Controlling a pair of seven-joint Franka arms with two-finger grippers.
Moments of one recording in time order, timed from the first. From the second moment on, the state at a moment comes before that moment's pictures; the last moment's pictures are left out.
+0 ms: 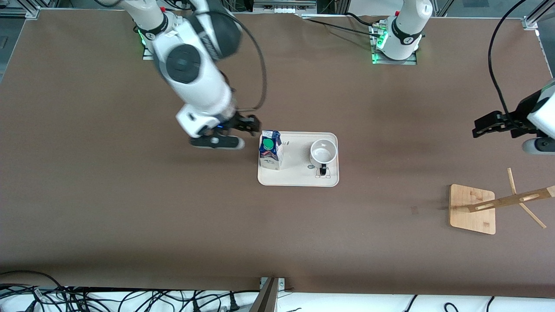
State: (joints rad) left arm -0.07 0.21 0.08 -1.40 -0.02 1.55 0.01; right arm 0.69 0.52 -0.06 -1.35 0.15 1.93 0.72
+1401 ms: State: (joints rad) left arm -0.08 0.26 0.08 -1.40 -0.02 1.55 0.01; right arm 0.77 0.70 -0.06 -1.28 0.10 1.98 0.83
